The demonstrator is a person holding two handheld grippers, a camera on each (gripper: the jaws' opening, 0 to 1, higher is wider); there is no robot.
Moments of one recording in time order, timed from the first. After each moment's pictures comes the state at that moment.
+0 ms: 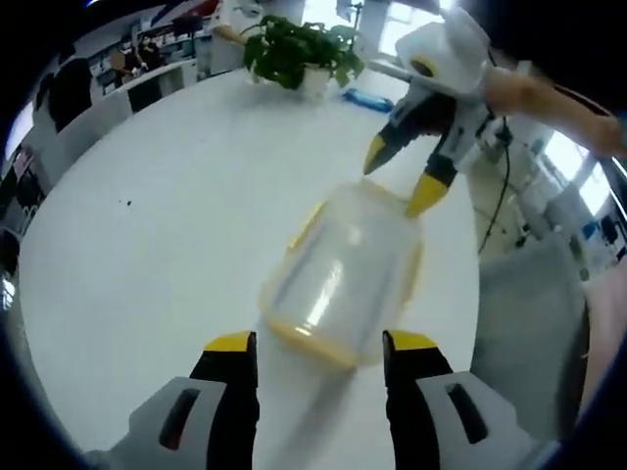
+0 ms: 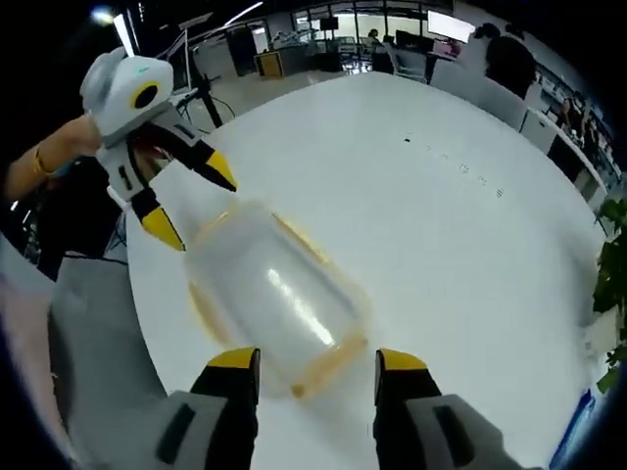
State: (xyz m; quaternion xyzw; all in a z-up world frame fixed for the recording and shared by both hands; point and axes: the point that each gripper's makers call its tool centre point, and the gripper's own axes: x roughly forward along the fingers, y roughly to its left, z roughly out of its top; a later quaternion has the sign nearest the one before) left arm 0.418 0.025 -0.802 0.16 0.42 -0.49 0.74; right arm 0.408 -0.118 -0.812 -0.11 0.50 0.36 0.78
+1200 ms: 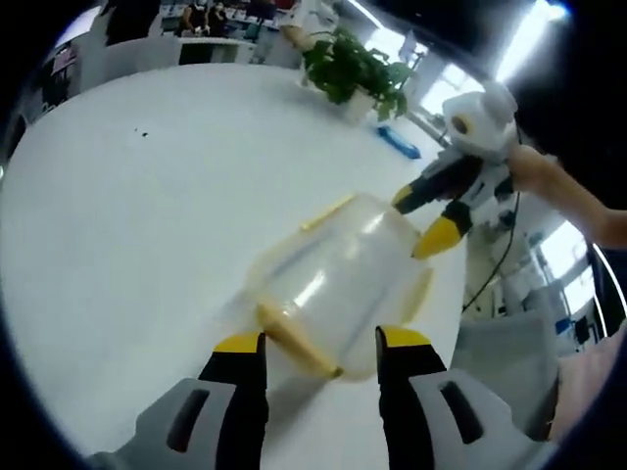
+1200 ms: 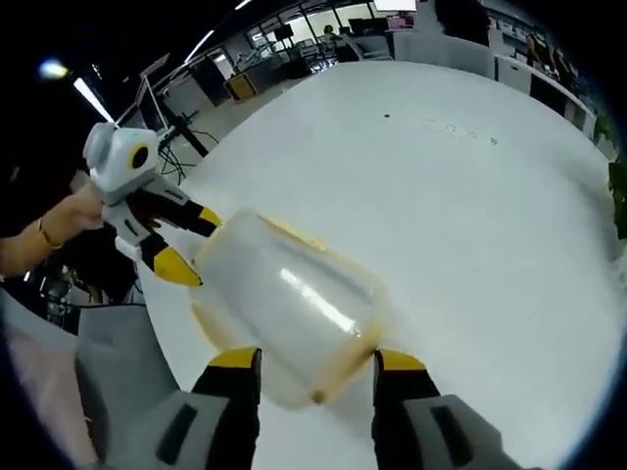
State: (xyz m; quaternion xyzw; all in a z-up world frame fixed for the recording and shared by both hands) left arm 0.411 0.022 -0.824 0.00 0.47 -0.46 0.75; right arm 0.399 -0.107 -0.823 -0.02 0.53 0.35 0.77
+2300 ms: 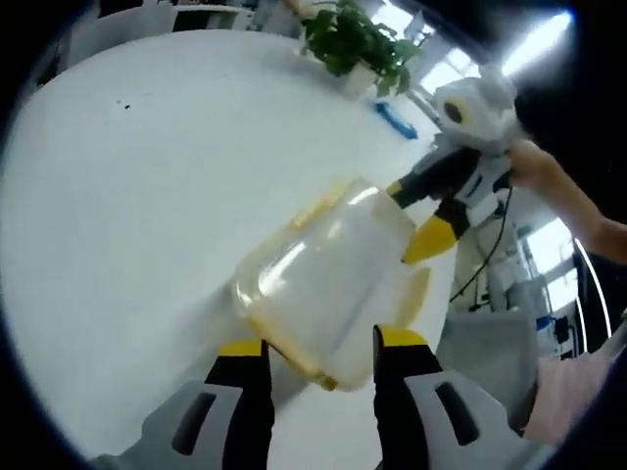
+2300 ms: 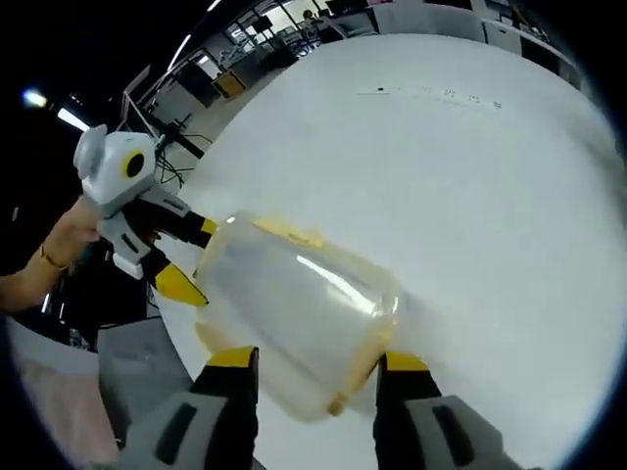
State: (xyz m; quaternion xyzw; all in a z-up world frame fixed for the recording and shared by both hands) left arm 0.407 0.015 -0.839 0.01 0.54 -0.46 0.70; right arm 0.396 -0.098 -0.829 0.03 0.58 0.34 0.74
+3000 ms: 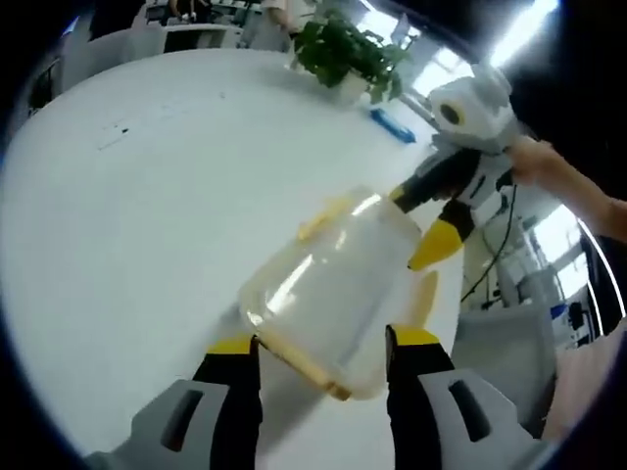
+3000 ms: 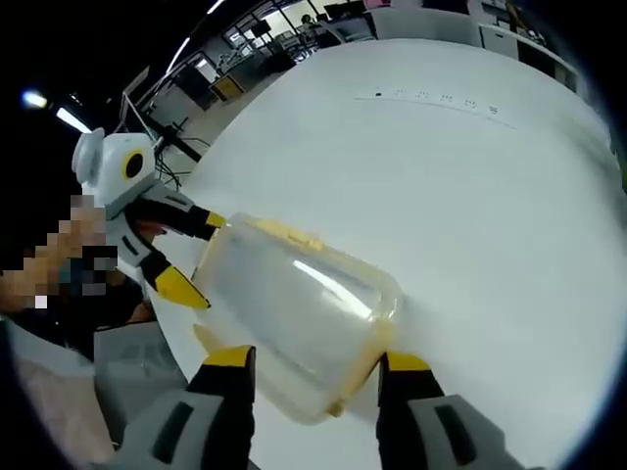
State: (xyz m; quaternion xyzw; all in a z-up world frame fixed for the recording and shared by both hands) left arm 0.415 0.011 -0.829 0.03 0.49 -0.48 0.73; right arm 0.395 -0.093 -0.831 0.02 0.57 0.34 0.75
